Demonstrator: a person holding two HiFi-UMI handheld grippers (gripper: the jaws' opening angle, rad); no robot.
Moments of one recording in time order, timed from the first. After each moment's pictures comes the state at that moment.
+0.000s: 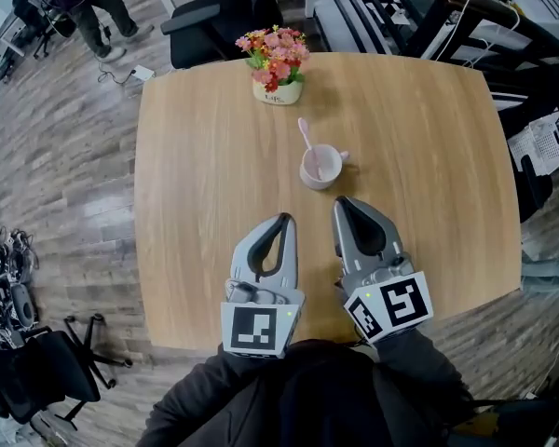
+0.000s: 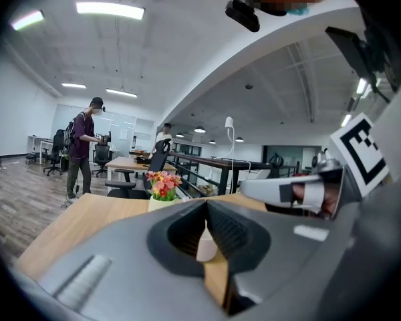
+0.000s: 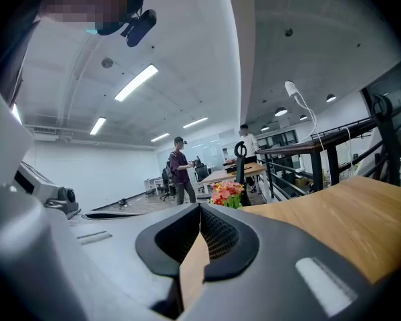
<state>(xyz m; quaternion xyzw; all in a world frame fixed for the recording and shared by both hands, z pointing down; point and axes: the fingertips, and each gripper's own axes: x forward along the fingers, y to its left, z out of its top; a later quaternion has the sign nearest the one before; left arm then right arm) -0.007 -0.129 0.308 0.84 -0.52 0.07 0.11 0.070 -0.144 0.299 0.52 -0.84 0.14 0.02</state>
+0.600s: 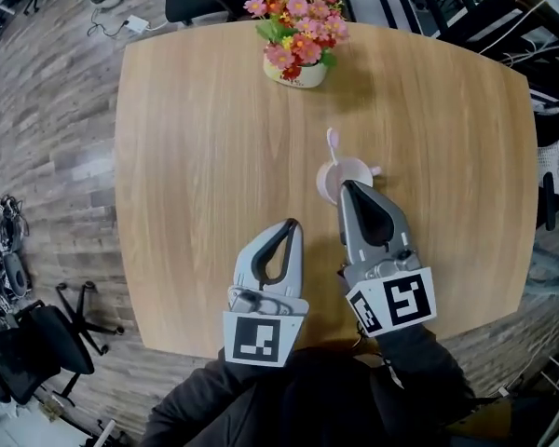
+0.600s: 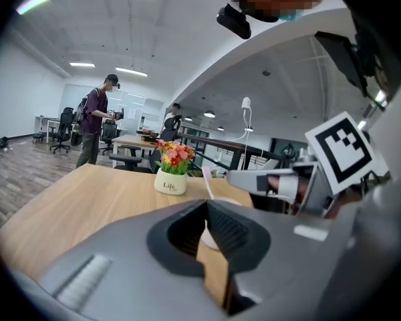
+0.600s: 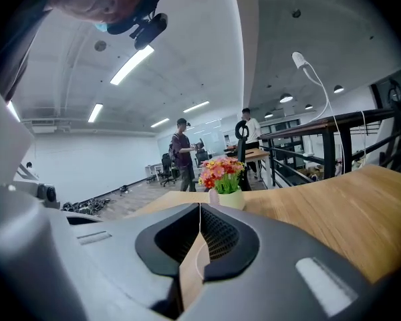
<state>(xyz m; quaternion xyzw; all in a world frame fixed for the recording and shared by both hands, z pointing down) -0.017 -0.188 0.392 0.82 -0.53 0.10 0.19 0.055 -0.240 0.379 0.51 -0.84 0.16 0.07</state>
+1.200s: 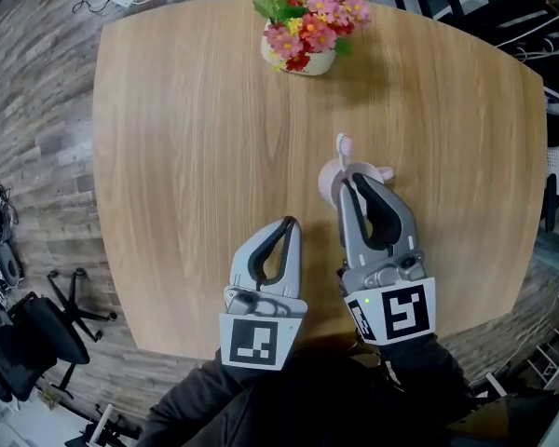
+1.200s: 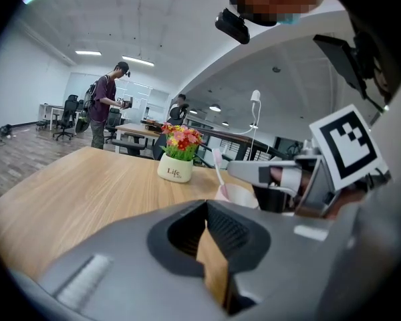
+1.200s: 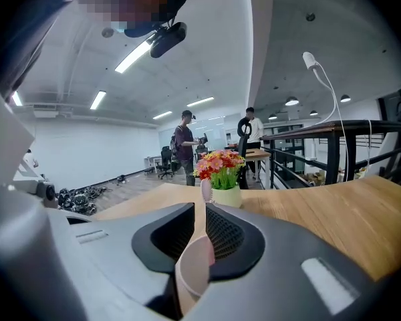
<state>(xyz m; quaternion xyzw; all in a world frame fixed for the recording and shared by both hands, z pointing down) -0.025 -0.208 0.437 0.81 -0.53 0.12 0.23 0.046 -0.266 0.407 0.51 -0.84 0.14 0.11</state>
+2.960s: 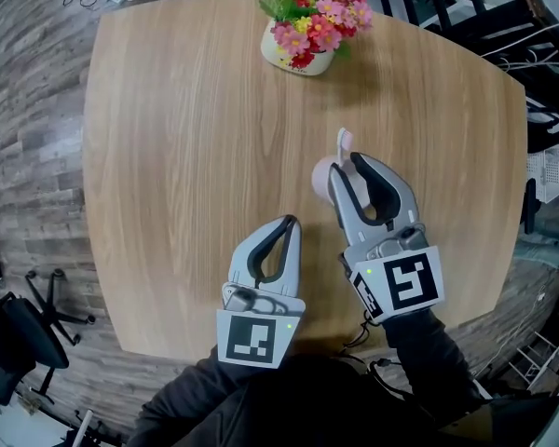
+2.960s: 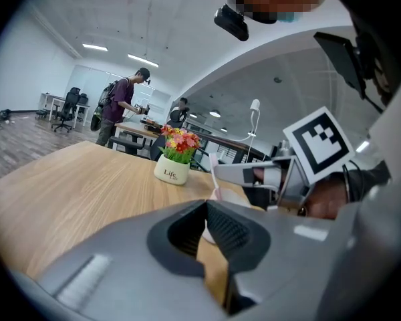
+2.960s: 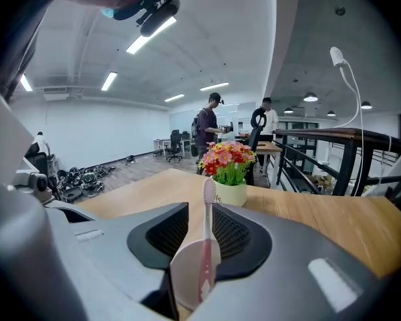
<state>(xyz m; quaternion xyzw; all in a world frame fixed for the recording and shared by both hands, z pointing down) -0.022 -0.201 0.431 0.81 -0.52 0.08 0.25 0.038 -0.280 0.412 0.47 -0.85 0.13 0.20</state>
